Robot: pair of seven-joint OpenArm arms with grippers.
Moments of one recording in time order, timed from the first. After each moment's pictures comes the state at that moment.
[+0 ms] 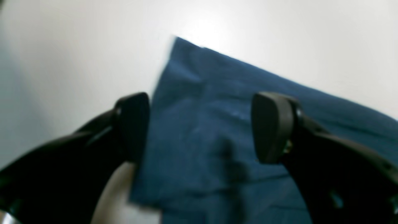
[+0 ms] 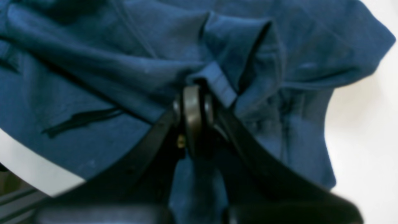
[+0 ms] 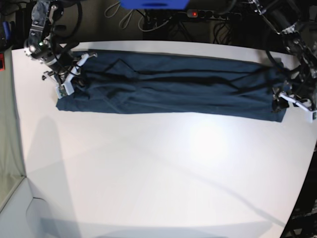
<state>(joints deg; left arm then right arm) 1.8 -12.4 -44.1 87.6 -22.4 -31.6 54.1 -18.4 5.8 21.3 94.6 8.7 40.0 -36.3</state>
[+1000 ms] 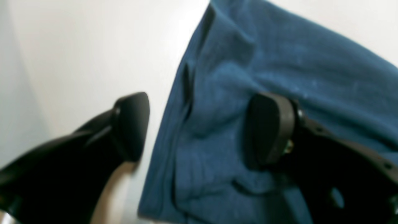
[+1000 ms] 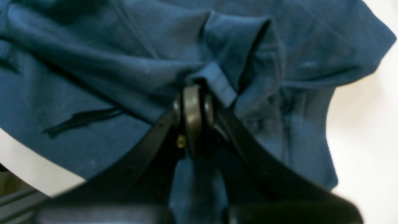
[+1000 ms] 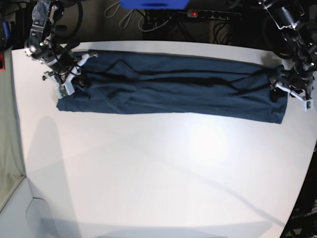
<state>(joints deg) 3.4 -16.4 -38.4 70.6 -16.2 -31.6 35.6 -18.4 5.7 21.2 94.6 8.6 39.9 -36.1</state>
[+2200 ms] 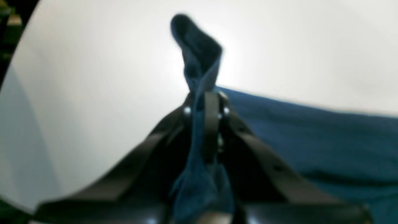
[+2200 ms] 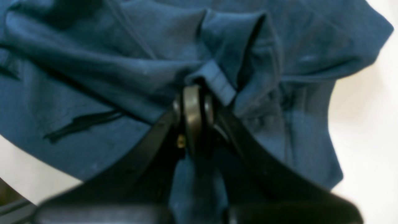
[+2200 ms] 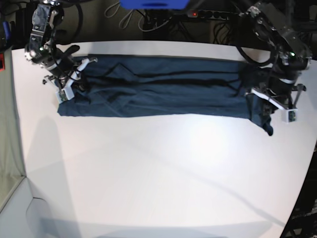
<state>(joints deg) 7.0 6.3 -37.3 114.2 -7.9 -31.1 54.4 -16.0 5.8 21.2 92.5 8.6 39.9 -36.1</state>
